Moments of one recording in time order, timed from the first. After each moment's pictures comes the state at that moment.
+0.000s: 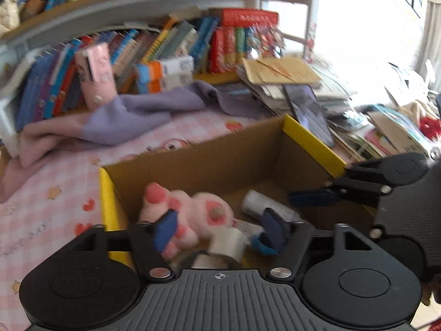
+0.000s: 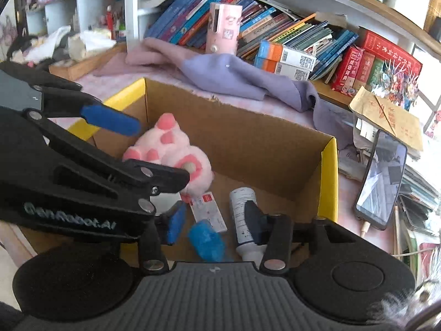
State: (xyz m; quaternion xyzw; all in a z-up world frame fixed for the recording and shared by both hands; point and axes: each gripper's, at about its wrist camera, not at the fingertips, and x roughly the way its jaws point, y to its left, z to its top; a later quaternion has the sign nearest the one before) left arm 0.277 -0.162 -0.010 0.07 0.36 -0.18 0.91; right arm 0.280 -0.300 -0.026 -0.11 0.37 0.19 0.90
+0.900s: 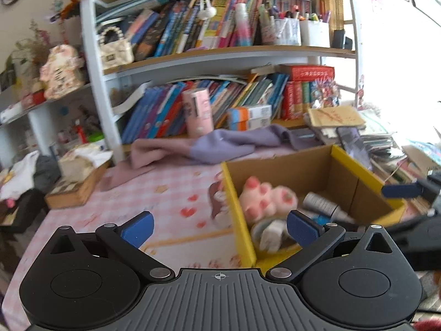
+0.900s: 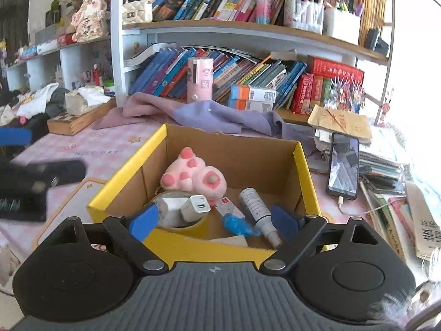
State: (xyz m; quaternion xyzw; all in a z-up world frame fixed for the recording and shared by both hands) left arm 0.122 -0.088 0.029 0.07 0.26 -0.03 0.96; right arm 0.152 -0.273 0.014 -0.05 0.28 0.10 0.95
